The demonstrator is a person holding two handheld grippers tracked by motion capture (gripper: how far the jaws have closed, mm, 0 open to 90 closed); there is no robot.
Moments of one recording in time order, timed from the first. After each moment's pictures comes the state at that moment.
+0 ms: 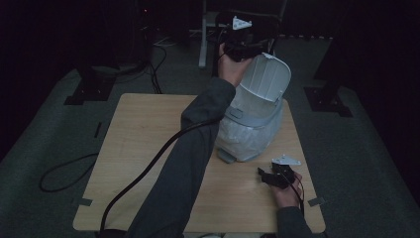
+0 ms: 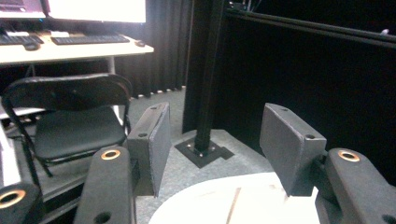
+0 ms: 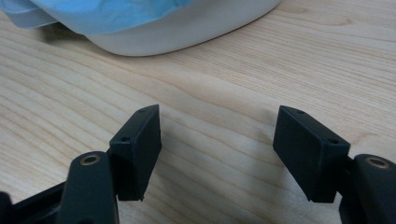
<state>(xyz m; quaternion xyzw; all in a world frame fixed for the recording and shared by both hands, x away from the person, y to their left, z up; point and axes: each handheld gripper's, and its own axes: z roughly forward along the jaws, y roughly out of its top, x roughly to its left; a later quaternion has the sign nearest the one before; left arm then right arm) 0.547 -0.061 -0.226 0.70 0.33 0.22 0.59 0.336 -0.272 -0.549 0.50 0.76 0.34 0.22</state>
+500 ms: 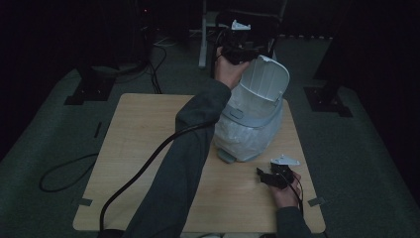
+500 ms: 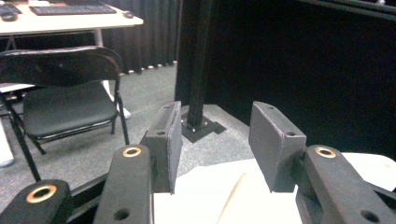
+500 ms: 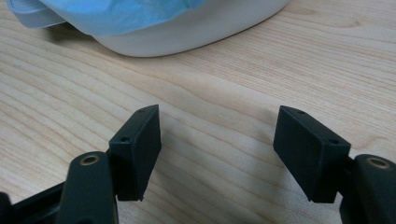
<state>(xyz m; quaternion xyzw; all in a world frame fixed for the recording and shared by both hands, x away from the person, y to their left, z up) 0.541 -0.051 -0.230 0.74 0.32 0.18 0.56 0.336 -0.269 -0.549 0.50 0.76 0.34 0.22</state>
